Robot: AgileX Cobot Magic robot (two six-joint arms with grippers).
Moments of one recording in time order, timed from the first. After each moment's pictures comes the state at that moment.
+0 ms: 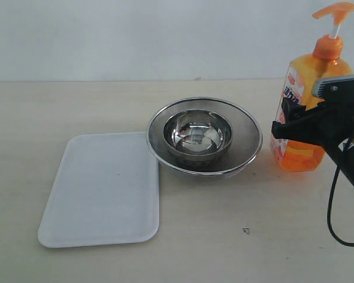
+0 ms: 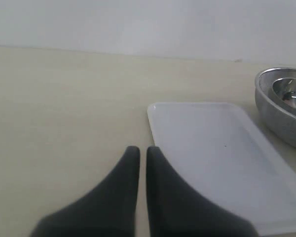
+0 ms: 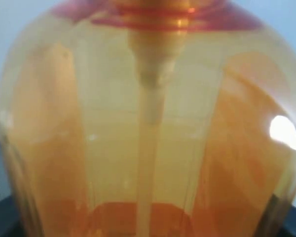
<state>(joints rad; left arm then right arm) -0.05 0.00 0.00 -0.12 0.34 0.03 0.31 1.77 -0.46 0.24 -1.11 -0.12</state>
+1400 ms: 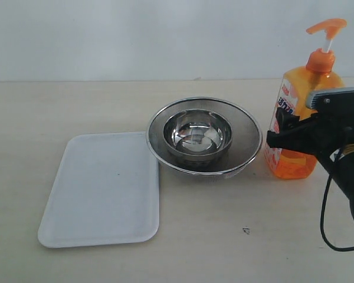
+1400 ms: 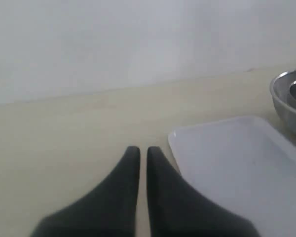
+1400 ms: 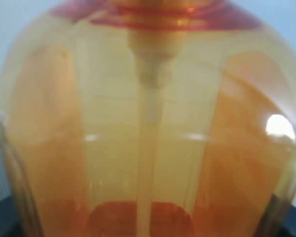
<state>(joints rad) -0.05 0.00 0.00 -0.05 0.22 0.16 0.31 1.87 -0.46 0.21 -1.19 -0.06</state>
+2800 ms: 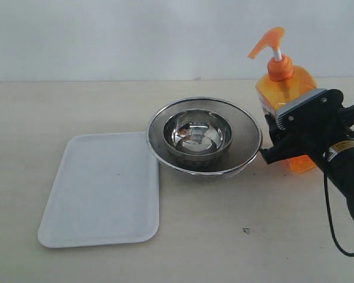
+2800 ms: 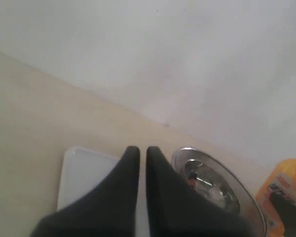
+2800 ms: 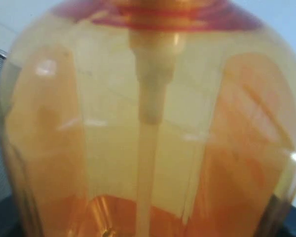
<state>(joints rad) -0.21 0.30 -0.10 -0.04 0.00 -0.50 0.31 1.87 -0.48 0.12 -1.17 -0.48</state>
